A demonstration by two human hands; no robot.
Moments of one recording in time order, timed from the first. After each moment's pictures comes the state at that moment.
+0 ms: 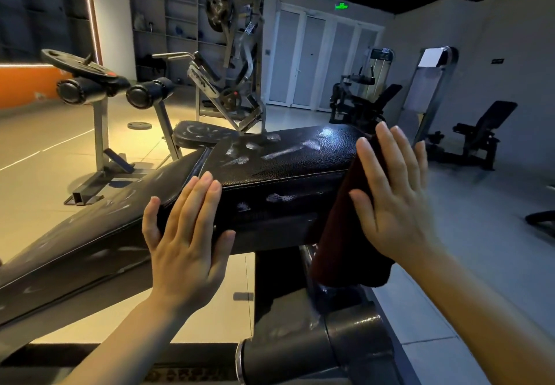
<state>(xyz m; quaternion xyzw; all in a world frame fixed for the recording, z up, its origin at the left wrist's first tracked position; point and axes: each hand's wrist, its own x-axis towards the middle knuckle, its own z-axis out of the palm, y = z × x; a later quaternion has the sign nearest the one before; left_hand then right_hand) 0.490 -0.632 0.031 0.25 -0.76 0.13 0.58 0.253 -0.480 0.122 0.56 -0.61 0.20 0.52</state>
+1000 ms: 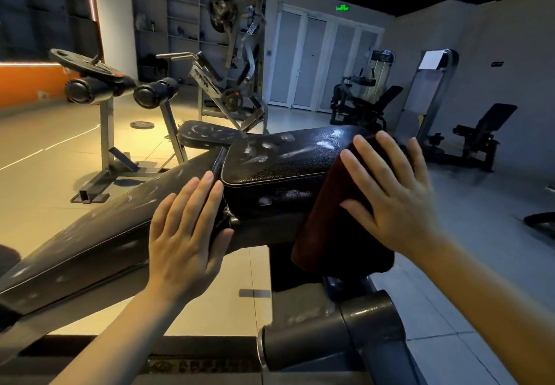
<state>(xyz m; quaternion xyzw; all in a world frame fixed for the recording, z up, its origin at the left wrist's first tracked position) 0.520 -0.651 0.029 0.24 -0.78 0.18 0.54 0.264 -0.478 0.128 0.57 -0.59 0.05 0.57</state>
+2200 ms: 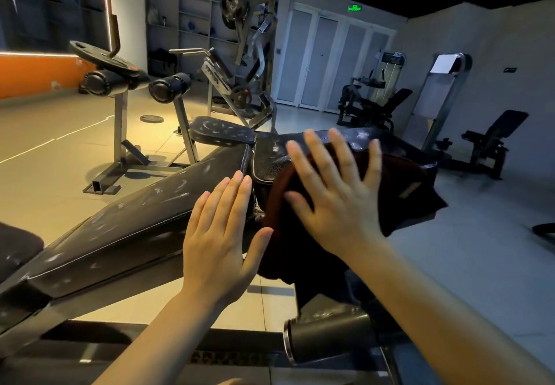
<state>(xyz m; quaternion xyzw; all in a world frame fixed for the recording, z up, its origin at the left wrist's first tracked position) 0.526 -0.627 0.033 0.27 -0.80 0.05 0.53 0.363 -0.545 0.113 0.55 -0.64 0.10 0.52</state>
